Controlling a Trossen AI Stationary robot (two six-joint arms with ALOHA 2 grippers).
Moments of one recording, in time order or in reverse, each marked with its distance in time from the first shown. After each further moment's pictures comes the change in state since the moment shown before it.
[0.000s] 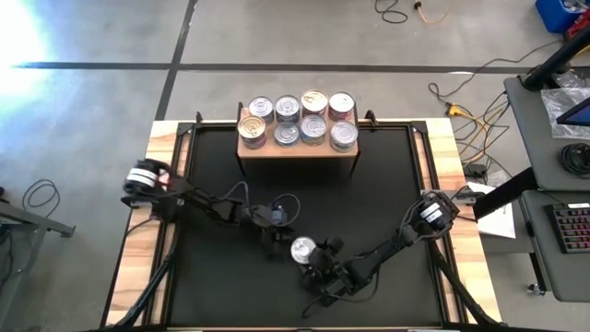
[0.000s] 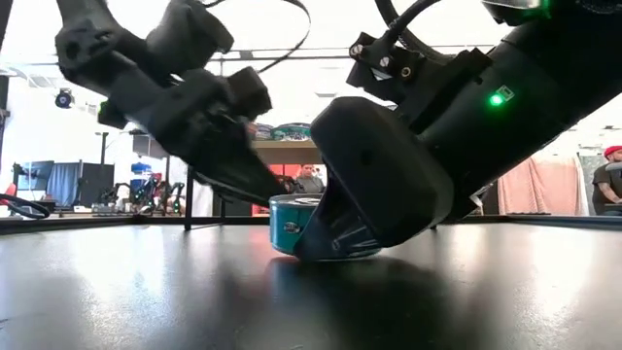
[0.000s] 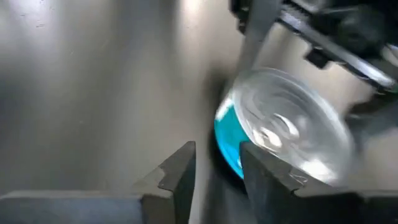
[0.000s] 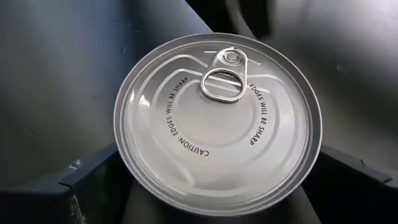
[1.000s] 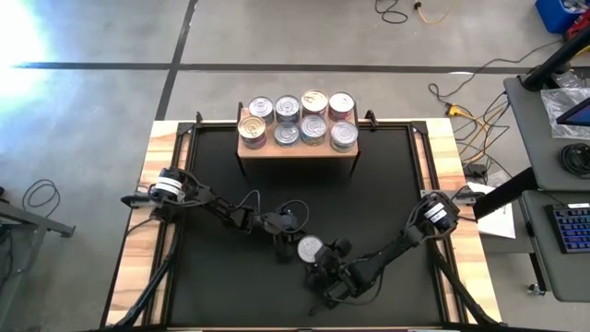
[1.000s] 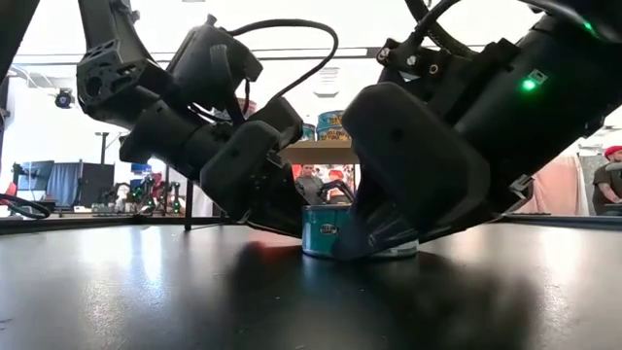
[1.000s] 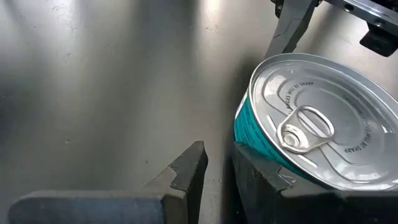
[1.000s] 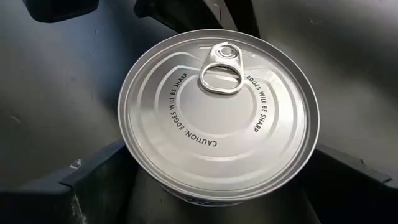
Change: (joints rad) left arm -0.018 0.213 0.085 0.140 -0.111 0.003; right arm 0.035 -0.008 0.009 -0.146 -0.052 0.218
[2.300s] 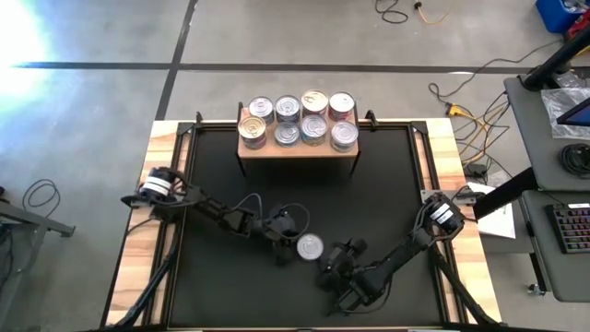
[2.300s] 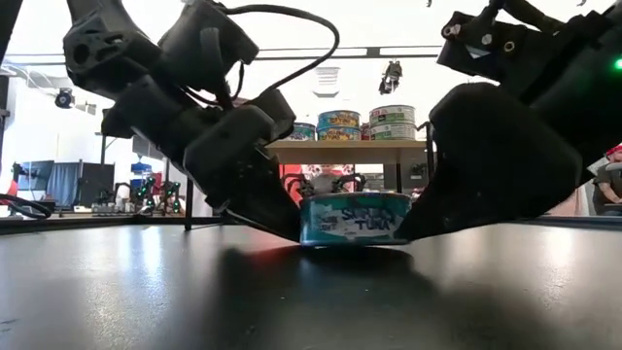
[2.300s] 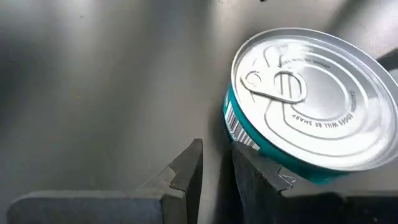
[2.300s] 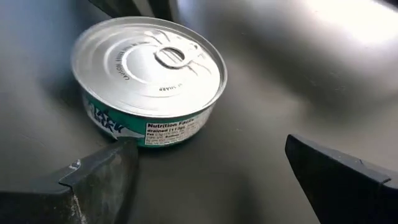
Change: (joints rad) left arm -0.059 -0.095 0.022 -0.237 -0.057 -0.125; right arm 0.079 -0.059 -0.001 -0.314 0.147 0.175
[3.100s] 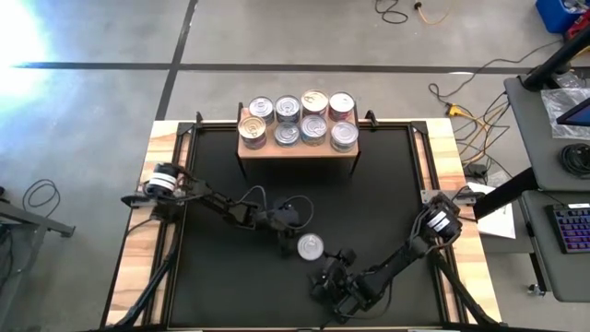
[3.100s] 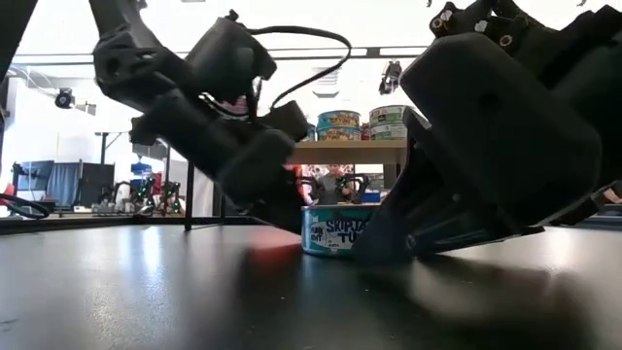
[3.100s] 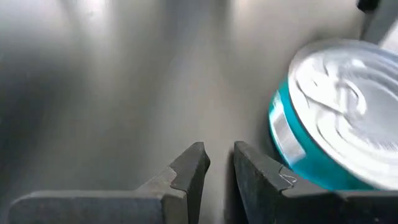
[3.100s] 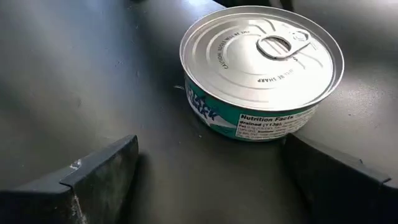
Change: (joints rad) left arm 0.108 0.049 0.007 0.008 -0.025 0.134; right arm 0.023 0.074 0.001 0.337 -0.066 -0.069
